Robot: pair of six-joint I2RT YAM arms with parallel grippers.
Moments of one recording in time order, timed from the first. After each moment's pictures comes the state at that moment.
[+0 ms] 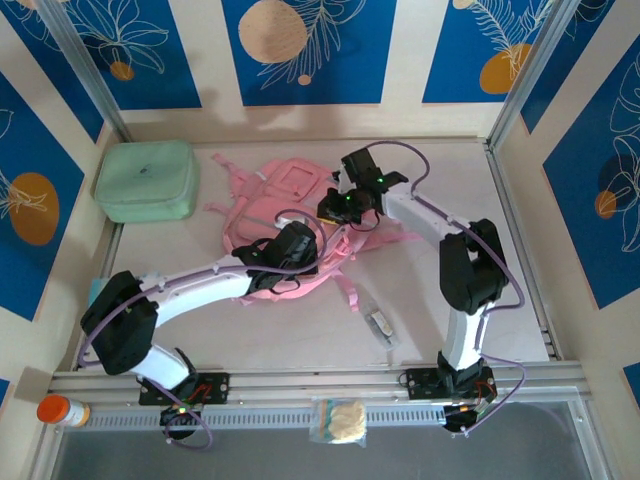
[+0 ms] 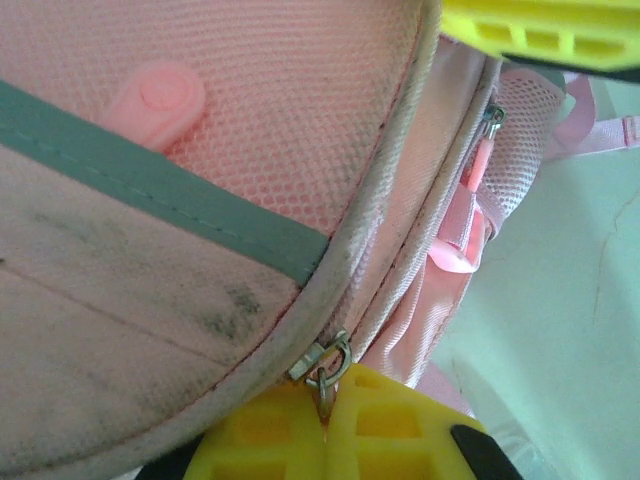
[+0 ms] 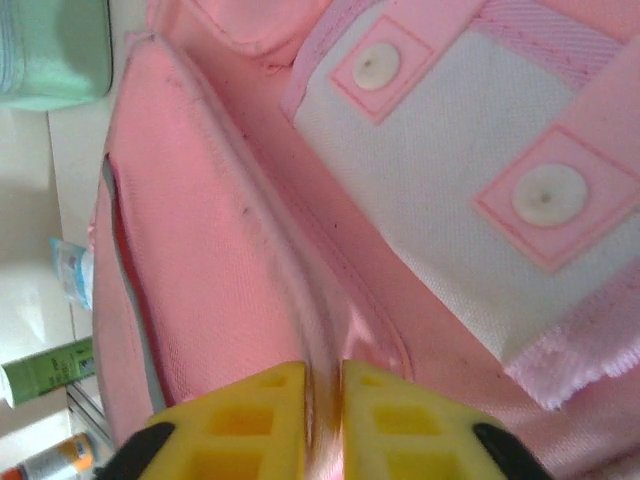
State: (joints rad) left arm -0.88 1.50 0.97 -0.30 -0.21 -0.79; right arm 0.48 1.84 1.47 -0.61 -0.46 0.65
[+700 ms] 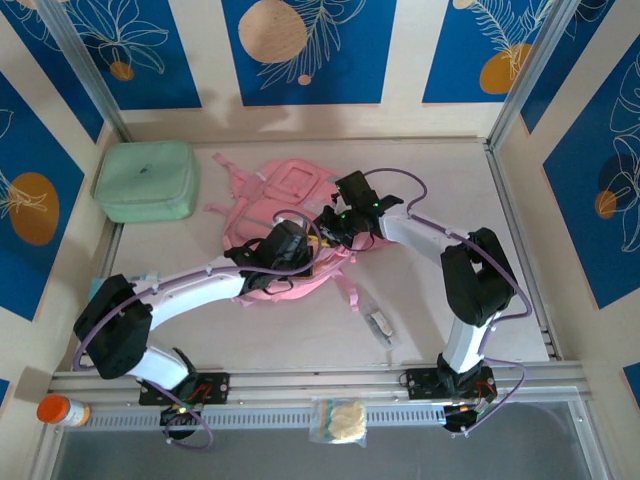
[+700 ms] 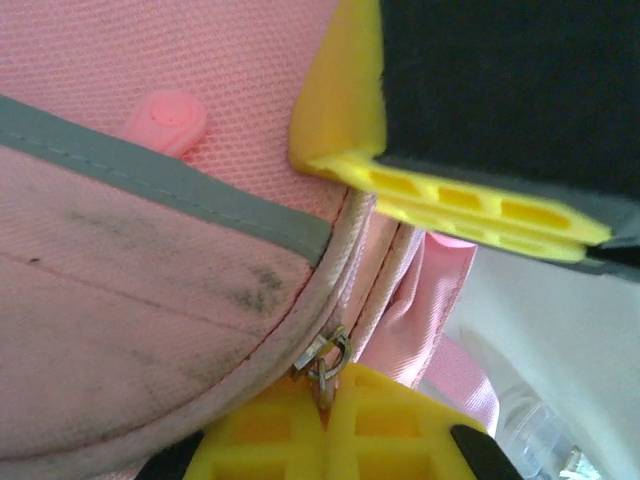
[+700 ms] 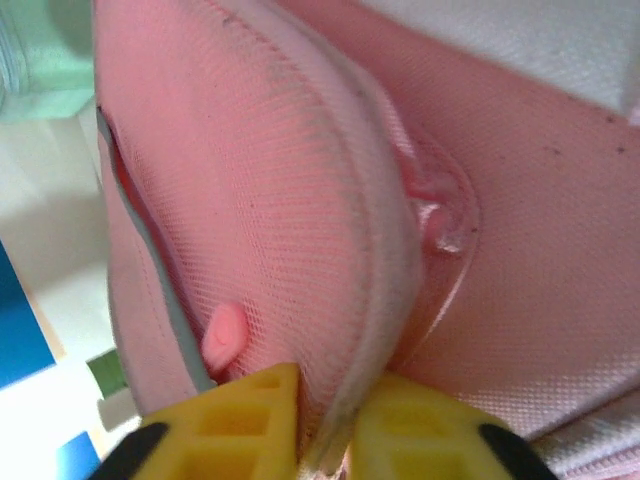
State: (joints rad) left arm -0.84 1.47 0.93 -0.28 -0.13 -0.69; right arm 0.56 1.78 1.28 -0.44 -0.49 0.96
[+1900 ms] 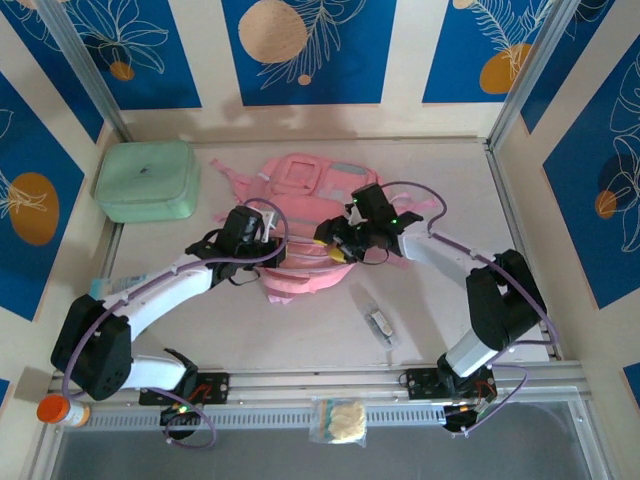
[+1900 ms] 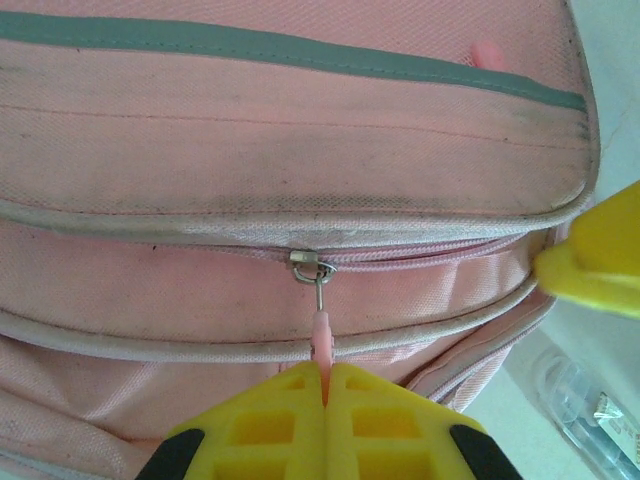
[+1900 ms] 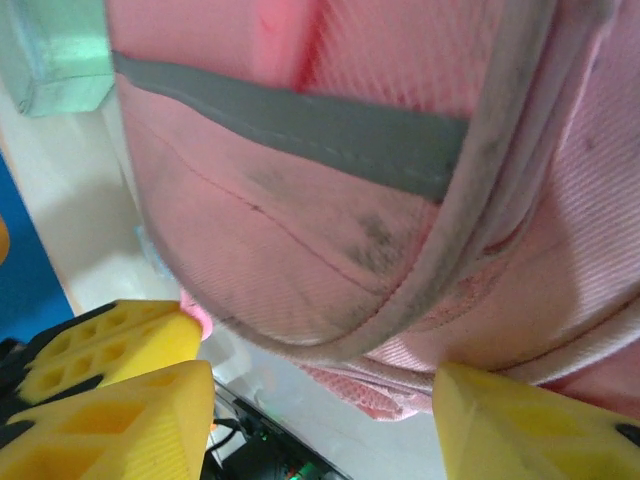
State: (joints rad) left arm -0.57 1.33 0.84 -0.30 0.14 -0.45; right arm 0.56 1.60 1.06 -0.35 -0.51 1.07
